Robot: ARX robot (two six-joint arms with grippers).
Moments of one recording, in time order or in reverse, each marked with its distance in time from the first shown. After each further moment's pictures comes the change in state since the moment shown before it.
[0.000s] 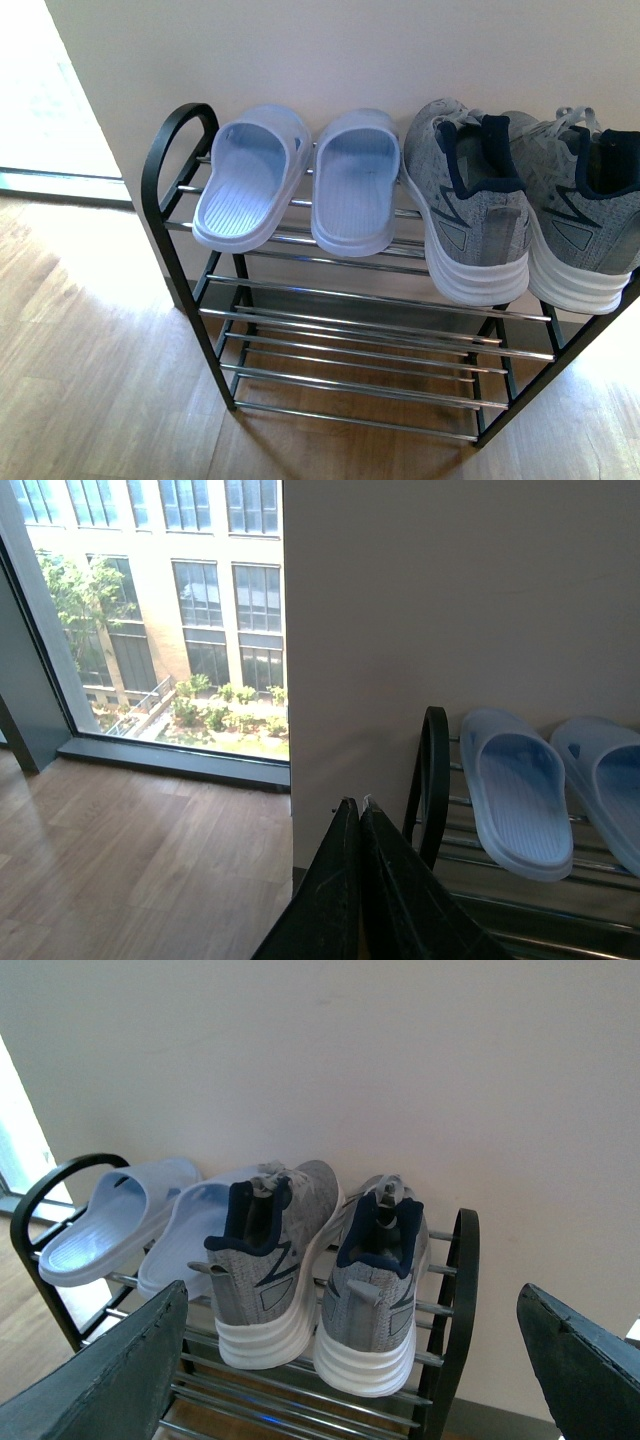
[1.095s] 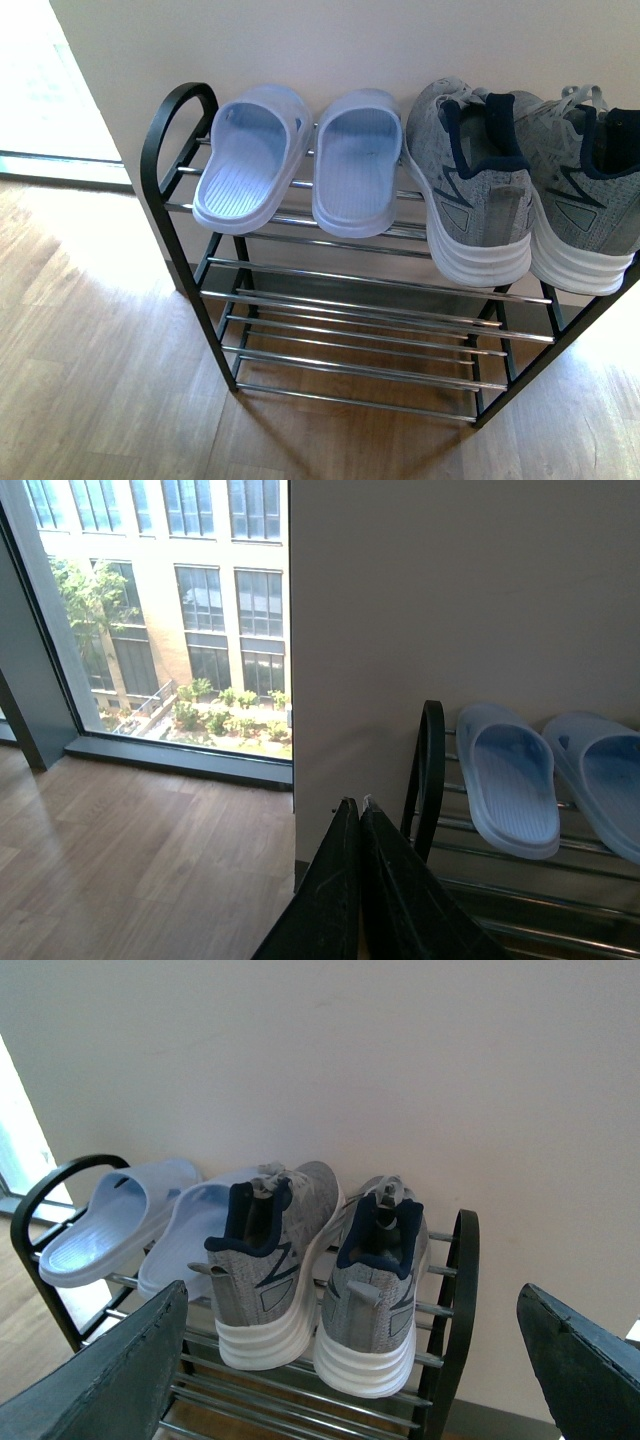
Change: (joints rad) left arm 0.002 -0.442 0.000 -0.455 0.000 0.000; right arm 0.000 0.000 0.000 0.000 0.000 0.000
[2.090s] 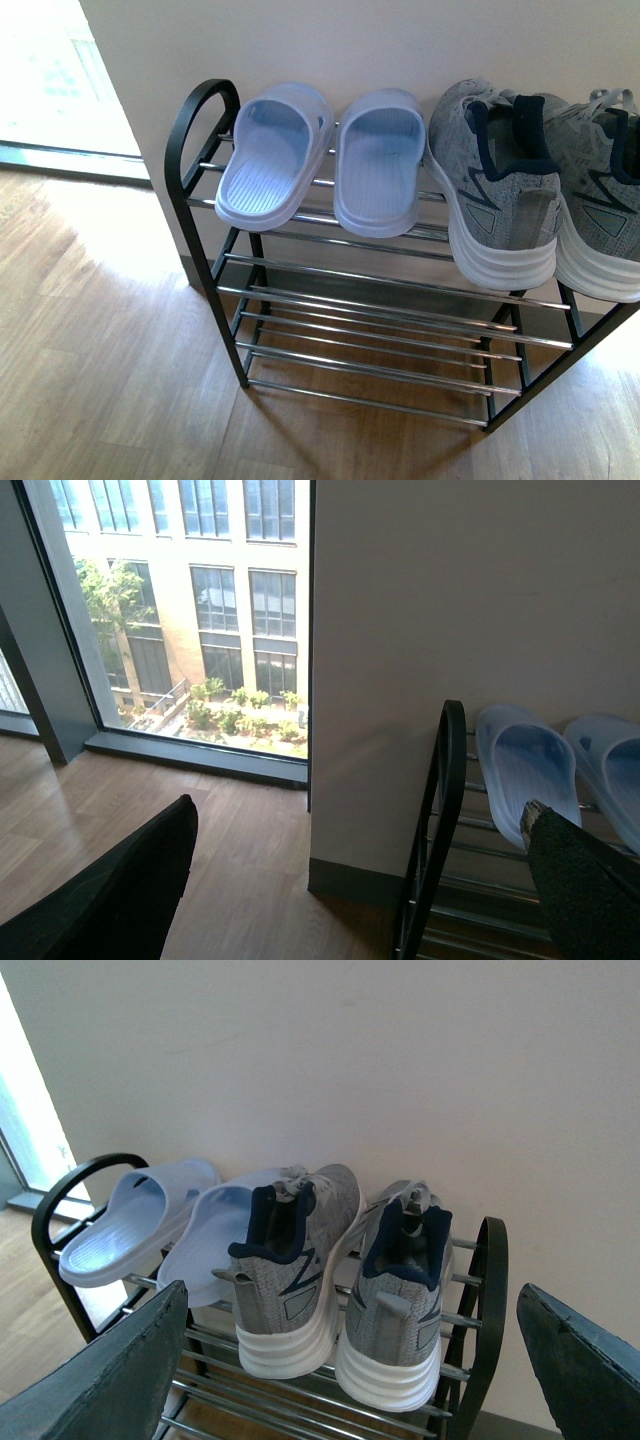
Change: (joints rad) left arm 0.000 -0.001 0.000 0.000 0.000 0.002; right arm 0.000 0.000 0.000 0.000 0.000 0.000
